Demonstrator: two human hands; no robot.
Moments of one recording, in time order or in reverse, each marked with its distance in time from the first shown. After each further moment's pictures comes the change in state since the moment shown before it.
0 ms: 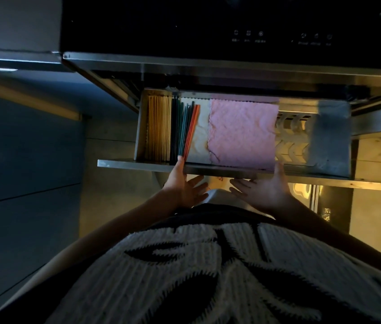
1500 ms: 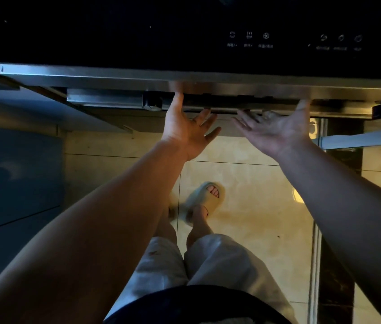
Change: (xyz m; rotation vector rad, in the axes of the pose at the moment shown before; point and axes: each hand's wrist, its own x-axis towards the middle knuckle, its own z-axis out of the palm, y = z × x) left_hand 0.057 0.127 0.109 -0.058 -0.392 0.434; right_hand 0.058 -0.109 0.129 0.098 -0.290 -0.362
